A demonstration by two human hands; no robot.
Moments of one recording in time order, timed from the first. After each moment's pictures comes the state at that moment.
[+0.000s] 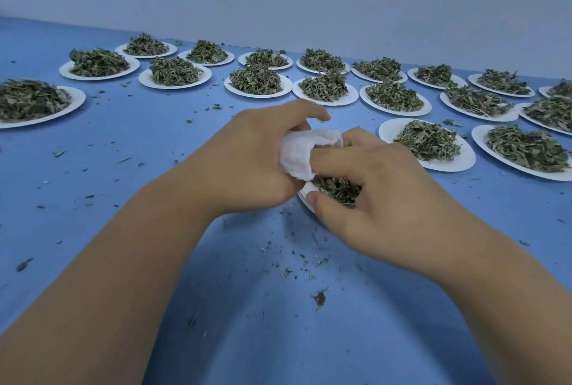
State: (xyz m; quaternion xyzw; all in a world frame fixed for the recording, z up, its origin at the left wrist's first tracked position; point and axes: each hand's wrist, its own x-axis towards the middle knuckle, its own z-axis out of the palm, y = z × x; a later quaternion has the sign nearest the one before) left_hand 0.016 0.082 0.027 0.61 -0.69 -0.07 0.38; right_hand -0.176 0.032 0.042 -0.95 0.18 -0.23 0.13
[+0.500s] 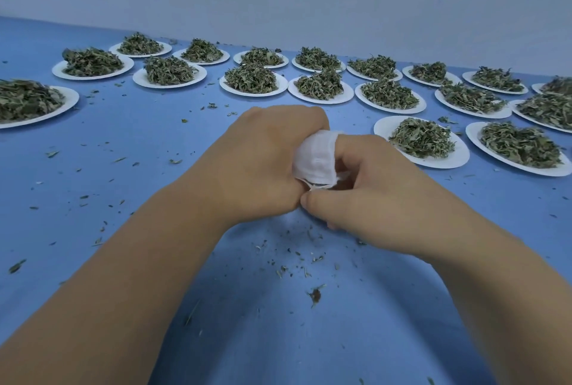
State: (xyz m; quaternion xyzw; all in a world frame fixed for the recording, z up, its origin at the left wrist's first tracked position) left_hand -0.002 0.080 0.032 0.61 -0.71 0.02 0.35; right_hand -0.172 0.033 0.048 -0.87 0.25 -0.19 0.39
